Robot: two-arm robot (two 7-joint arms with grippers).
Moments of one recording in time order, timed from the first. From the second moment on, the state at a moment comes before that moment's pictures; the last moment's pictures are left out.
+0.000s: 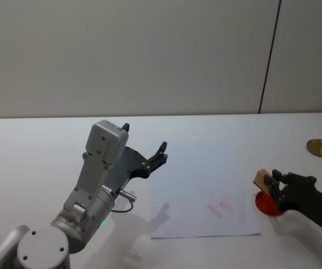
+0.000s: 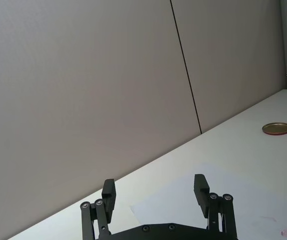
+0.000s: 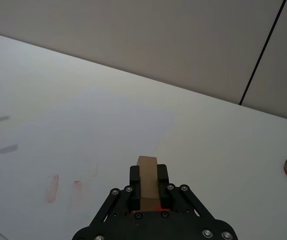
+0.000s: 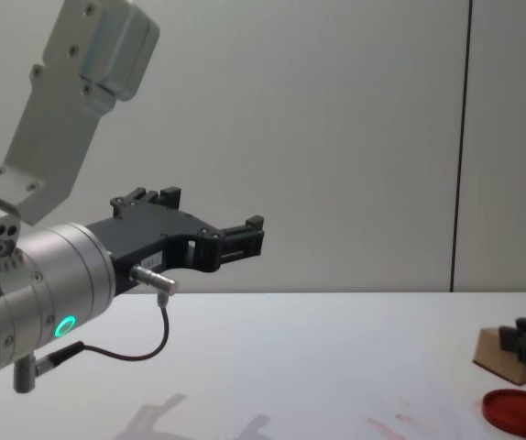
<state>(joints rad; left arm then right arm) -0.24 0.38 0.45 -1.63 -0.20 0.01 -0.01 0.13 0.38 -0.20 -1.49 0.24 0.11 0.38</state>
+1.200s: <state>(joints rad) -0.24 0.38 0.45 -1.63 -0.20 0.01 -0.01 0.10 0.40 -0.19 -1.46 0.26 0.11 0.35</state>
